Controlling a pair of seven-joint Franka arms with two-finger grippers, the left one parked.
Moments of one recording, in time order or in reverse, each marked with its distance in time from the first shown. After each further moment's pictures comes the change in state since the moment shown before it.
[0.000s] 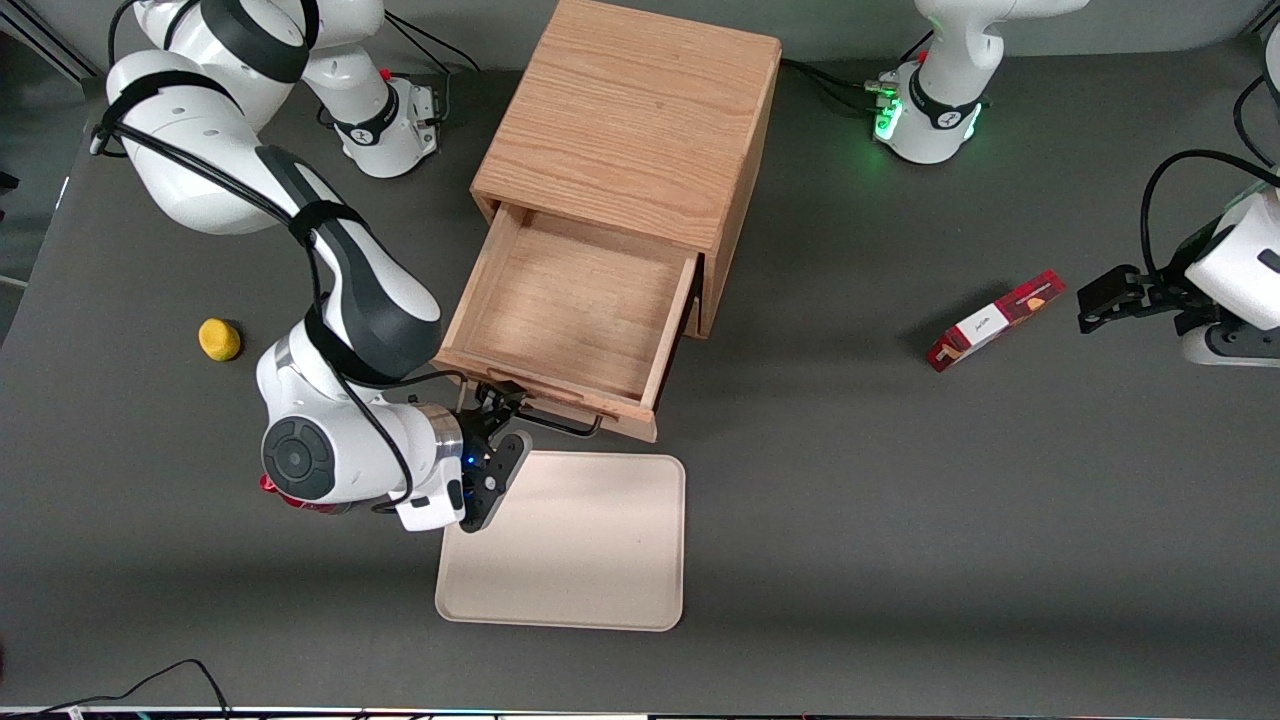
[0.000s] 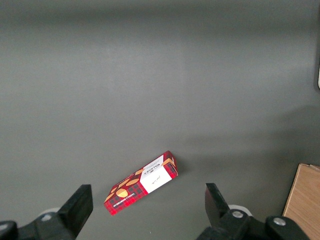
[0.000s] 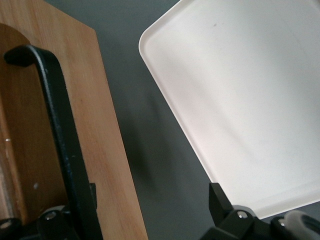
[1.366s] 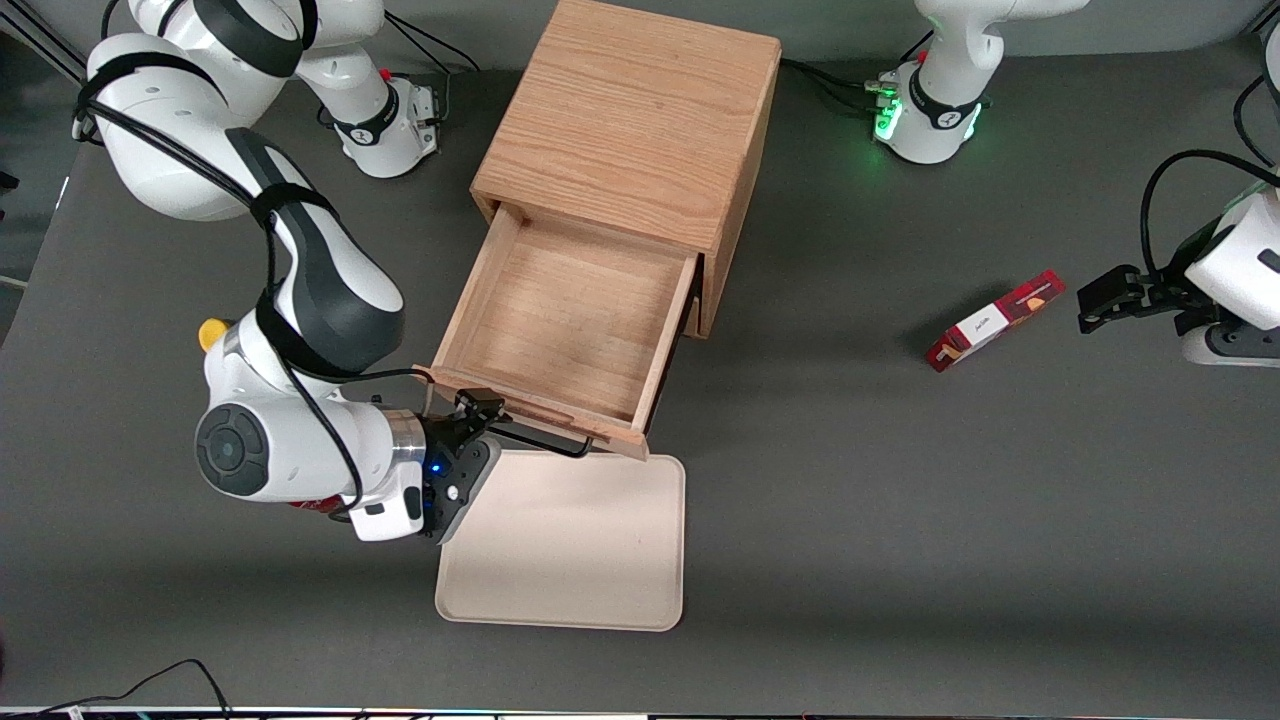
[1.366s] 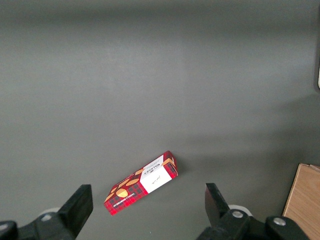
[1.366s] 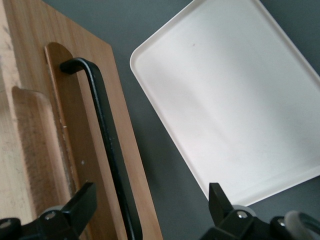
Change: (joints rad) arm -0.012 -0.001 -0.004 0.085 0.008 -0.019 -0.003
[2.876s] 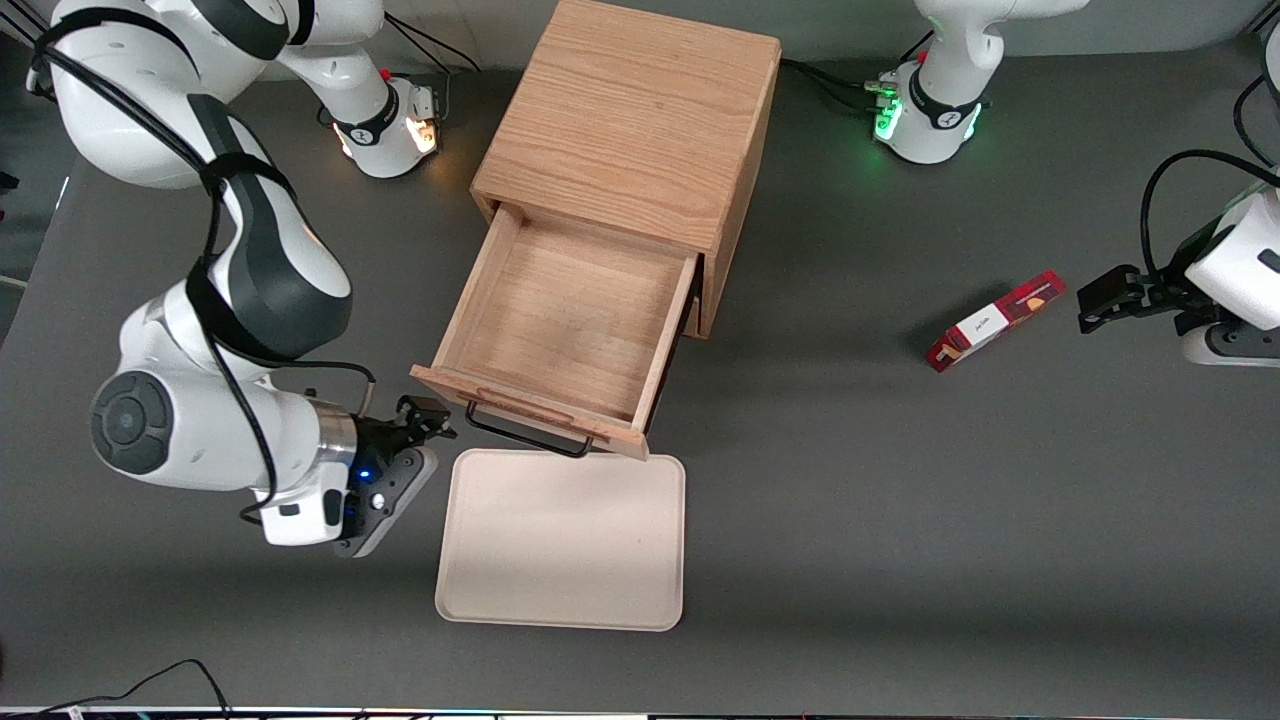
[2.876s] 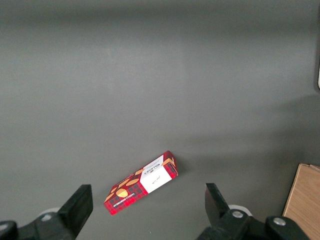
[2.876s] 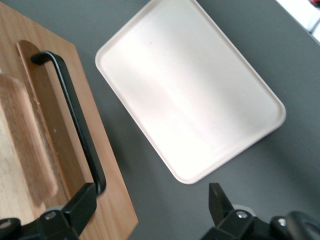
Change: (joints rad) arm -0.019 -0.092 -0.080 -0.003 0.000 0.004 0.008
